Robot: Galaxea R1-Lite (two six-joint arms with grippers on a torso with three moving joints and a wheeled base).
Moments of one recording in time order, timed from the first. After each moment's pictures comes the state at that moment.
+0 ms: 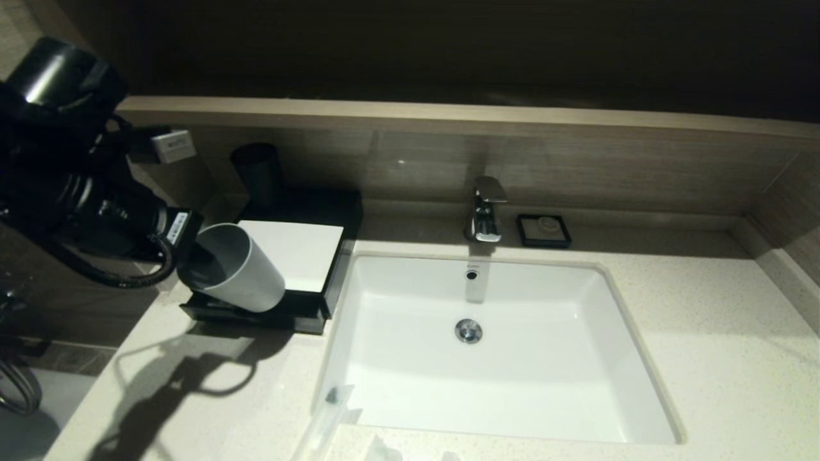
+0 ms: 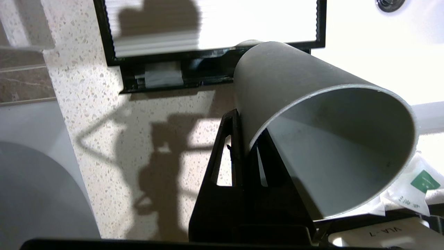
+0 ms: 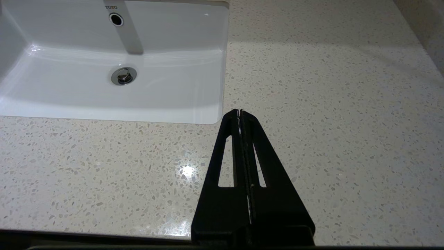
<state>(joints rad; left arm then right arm) -0.16 1.58 -1.57 0.84 -0.10 0.04 0.00 0.00 0.00 0.01 -0.01 0.00</state>
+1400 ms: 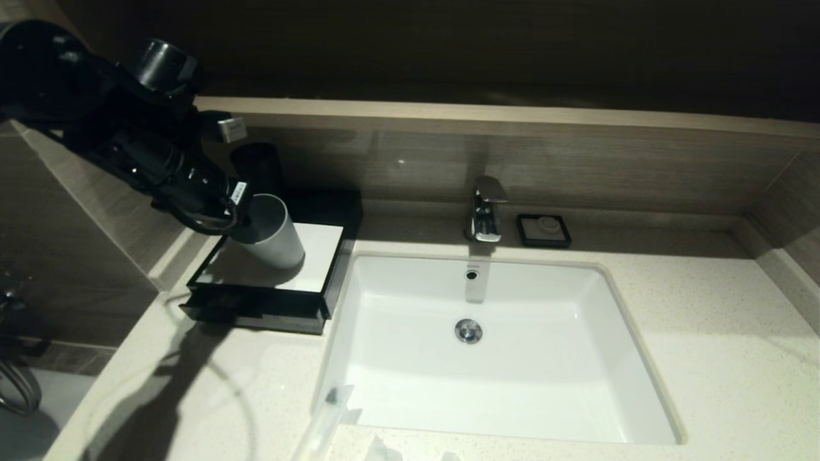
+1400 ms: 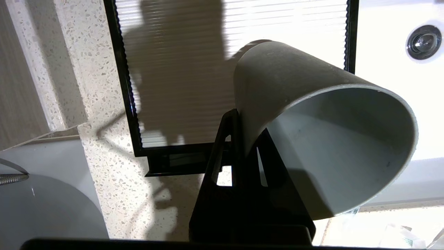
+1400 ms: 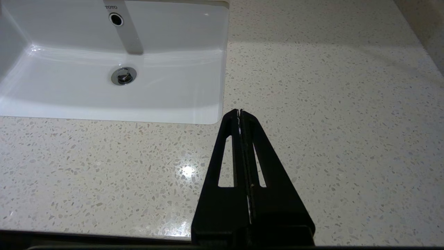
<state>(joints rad) -0.17 1.88 -1.95 0.90 -0.02 0.07 0.00 0.00 0.00 0.01 -0.01 0.00</state>
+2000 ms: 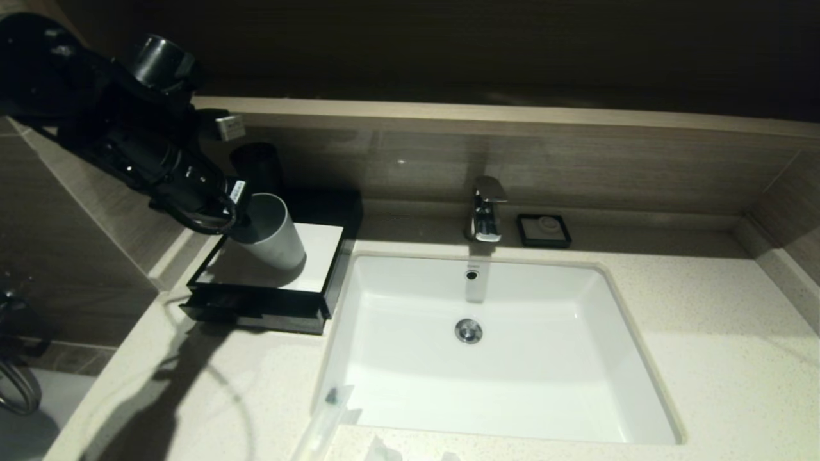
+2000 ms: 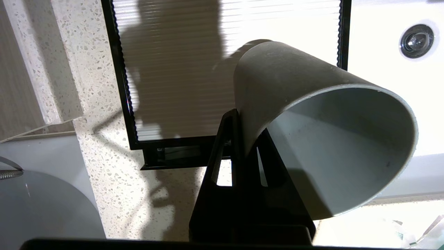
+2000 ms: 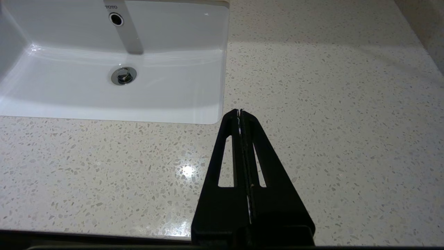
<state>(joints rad) -0.18 1.87 -1.95 0.92 -0.02 0.05 0.00 0.00 0.00 0.01 -0.01 0.00</state>
